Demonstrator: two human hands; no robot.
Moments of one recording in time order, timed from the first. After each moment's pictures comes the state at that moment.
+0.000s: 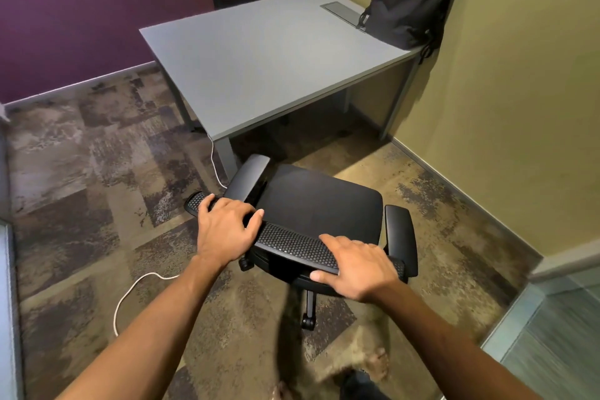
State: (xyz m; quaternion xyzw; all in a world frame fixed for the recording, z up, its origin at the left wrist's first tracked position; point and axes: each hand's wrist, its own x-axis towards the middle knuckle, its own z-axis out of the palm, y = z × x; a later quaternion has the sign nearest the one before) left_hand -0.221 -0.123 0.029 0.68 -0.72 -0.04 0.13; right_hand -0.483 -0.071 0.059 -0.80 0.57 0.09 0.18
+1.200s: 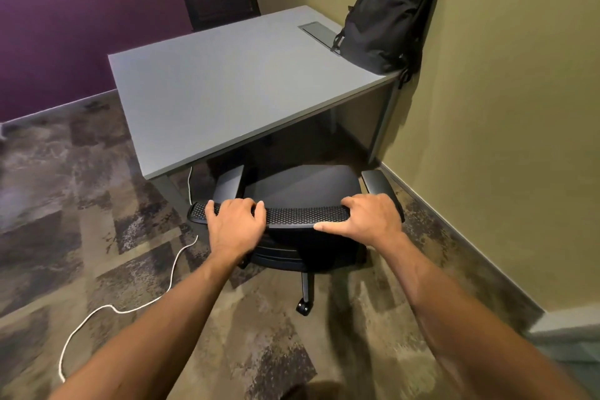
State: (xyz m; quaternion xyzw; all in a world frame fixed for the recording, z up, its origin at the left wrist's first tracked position) left_hand -0.474 -0.293 0.036 0.77 -0.62 -0.05 0.13; right_hand -0.734 -0.327 0.051 -0.82 0.58 -0.02 0.00
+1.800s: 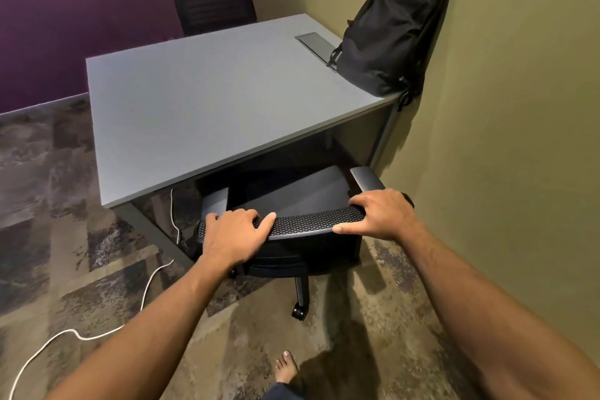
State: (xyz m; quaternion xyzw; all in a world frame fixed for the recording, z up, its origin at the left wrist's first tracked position) left_hand -0.515 -0.424 0.037 0.73 -0.67 -0.08 0.04; right_hand -0.813 -0.498 0.050 -0.86 0.51 0.02 0.02
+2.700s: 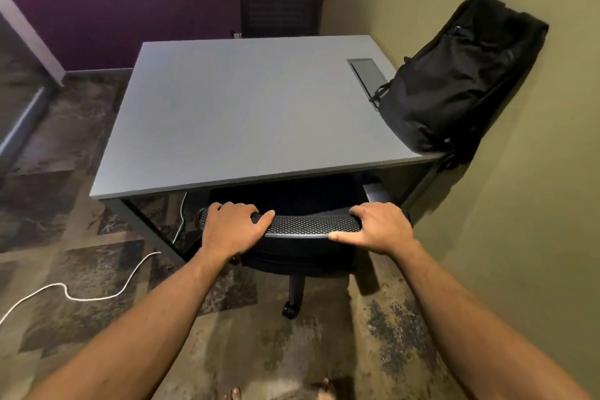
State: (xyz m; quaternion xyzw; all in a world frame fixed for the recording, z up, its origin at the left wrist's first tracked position) left_hand -0.574 -0.579 0.039 0.81 -0.57 -0.08 0.06; right_hand -0.848 -0.709 0.057 -0.92 0.38 0.01 0.01
